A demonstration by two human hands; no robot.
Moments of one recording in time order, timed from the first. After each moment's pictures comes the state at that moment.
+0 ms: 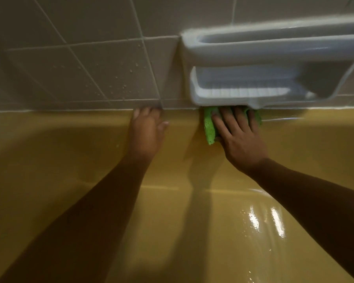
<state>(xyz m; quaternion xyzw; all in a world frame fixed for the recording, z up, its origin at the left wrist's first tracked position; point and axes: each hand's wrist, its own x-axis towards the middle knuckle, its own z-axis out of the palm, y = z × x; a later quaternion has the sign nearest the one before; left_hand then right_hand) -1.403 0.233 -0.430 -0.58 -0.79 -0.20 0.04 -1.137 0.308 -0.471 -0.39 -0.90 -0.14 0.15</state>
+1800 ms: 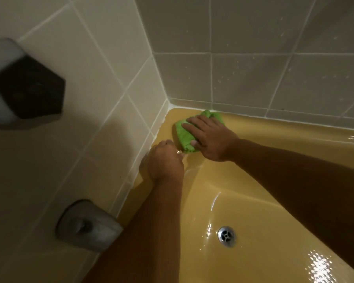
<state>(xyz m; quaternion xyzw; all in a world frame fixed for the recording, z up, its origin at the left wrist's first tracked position) -1.801 -0.013 -0.365 -0.32 -0.95 -0.02 -0.03 -1.719 0.145 -0.407 -0.14 -0.98 0.11 0.01</state>
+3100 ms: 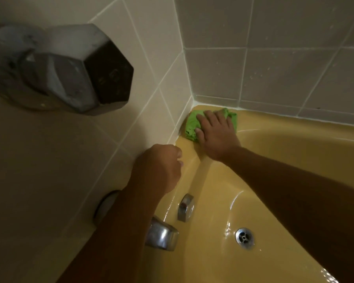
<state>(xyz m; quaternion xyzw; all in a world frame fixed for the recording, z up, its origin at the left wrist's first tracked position) -1.850 -0.092 -0.303 -0.45 -0.88 -0.02 -0.13 -1.777 0.090 -0.412 -0.31 -0.93 0.19 0.10</state>
